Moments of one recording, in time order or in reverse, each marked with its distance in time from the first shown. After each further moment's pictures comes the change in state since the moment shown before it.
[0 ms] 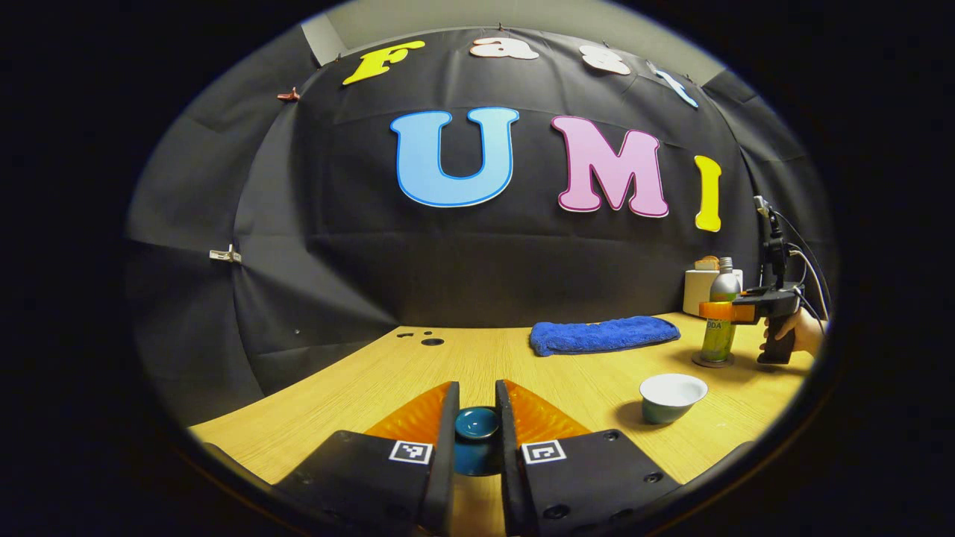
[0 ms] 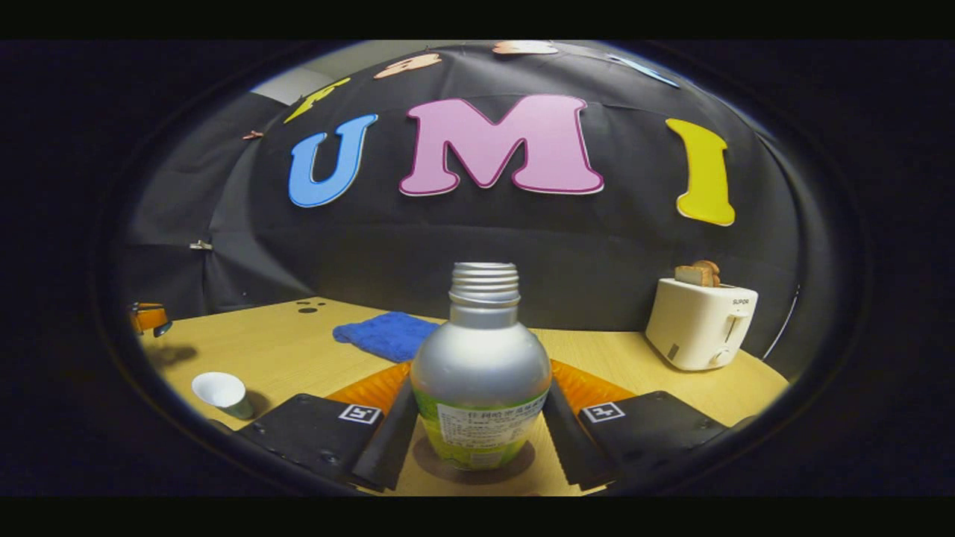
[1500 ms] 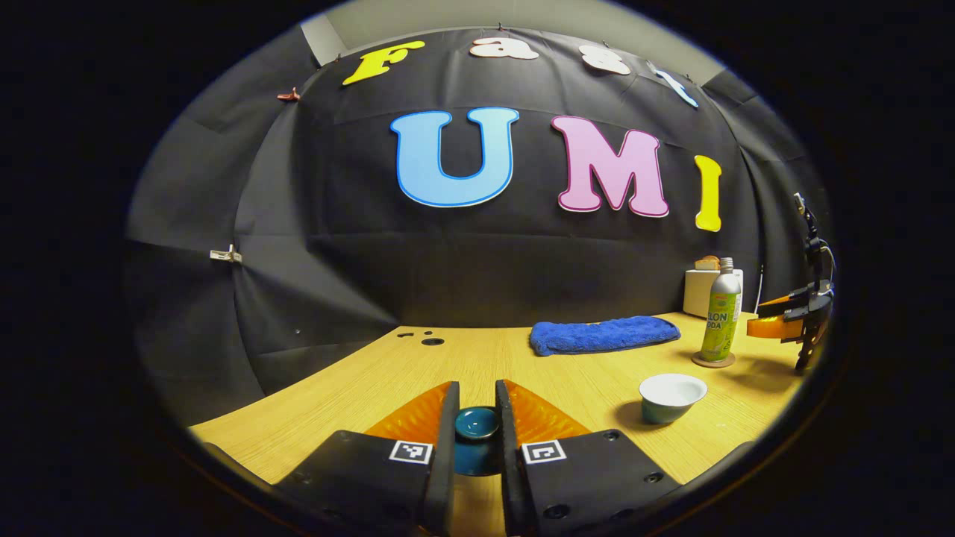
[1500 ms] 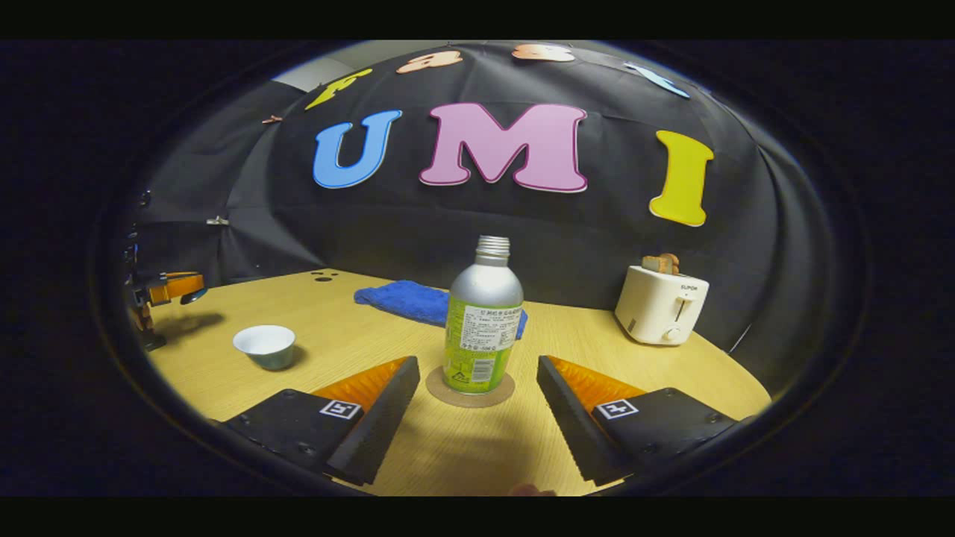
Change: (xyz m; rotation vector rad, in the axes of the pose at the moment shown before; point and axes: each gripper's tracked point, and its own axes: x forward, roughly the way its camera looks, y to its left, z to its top) left arm 0.000 -0.001 -0.001 0.000 0.000 -0.015; right arm -0.123 0.001 -0.013 -0.069 0.068 -0.017
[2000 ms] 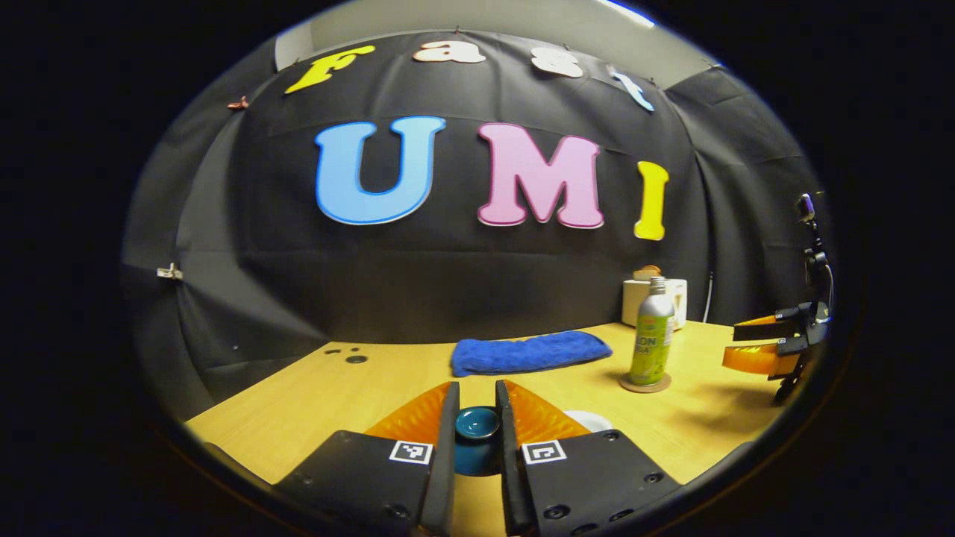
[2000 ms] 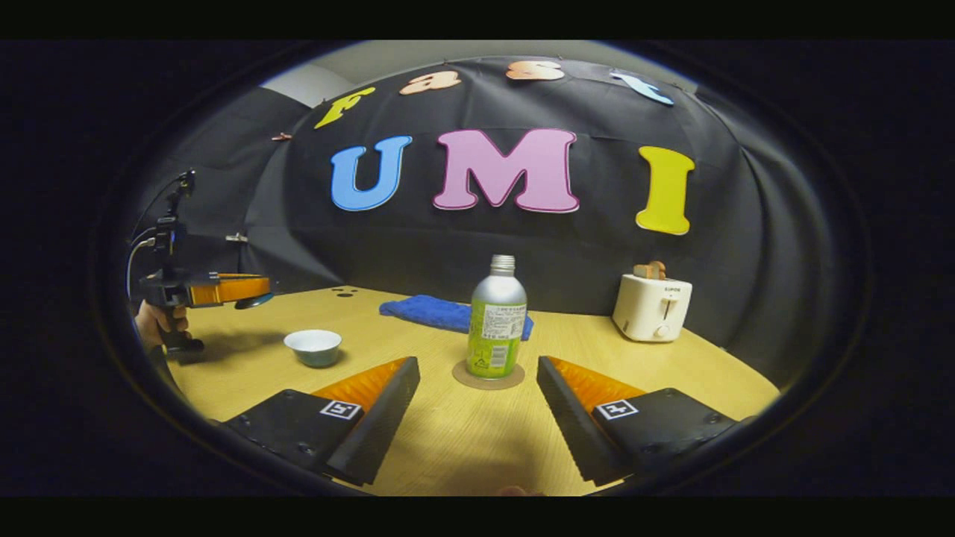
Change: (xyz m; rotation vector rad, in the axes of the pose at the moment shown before) left arm 0.014 -0.129 0.035 0.055 -0.019 -0.225; right arm -0.059 0.018 -0.005 0.056 -0.067 0.023
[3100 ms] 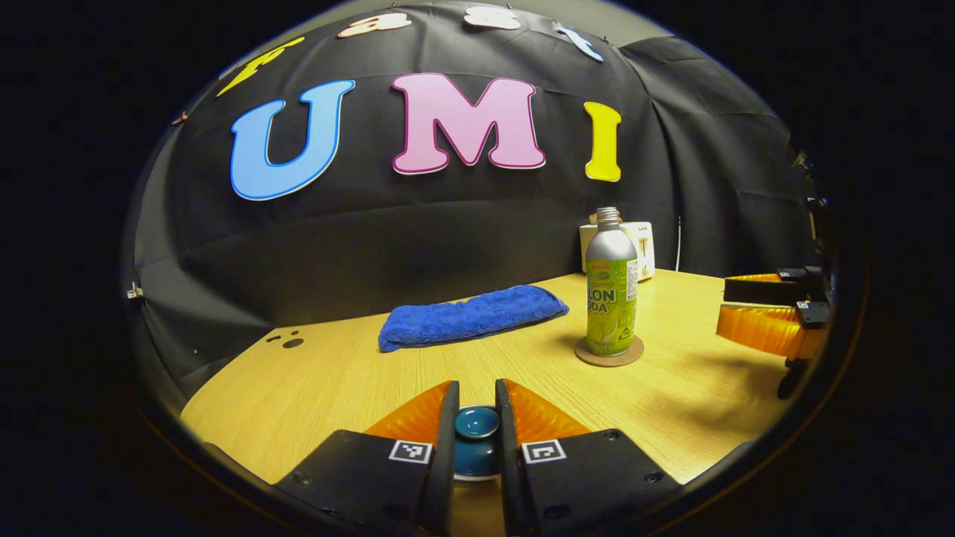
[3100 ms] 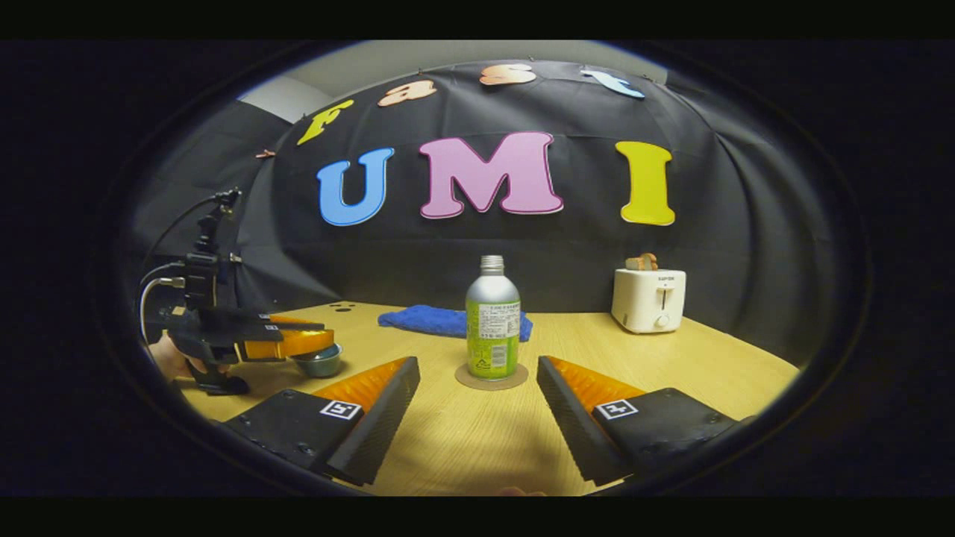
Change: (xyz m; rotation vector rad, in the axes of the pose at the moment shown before) left arm 0.050 -0.080 -0.048 0.082 0.164 -0.096; right arm -0.001 -0.005 0.005 0.079 -0.072 -0.020
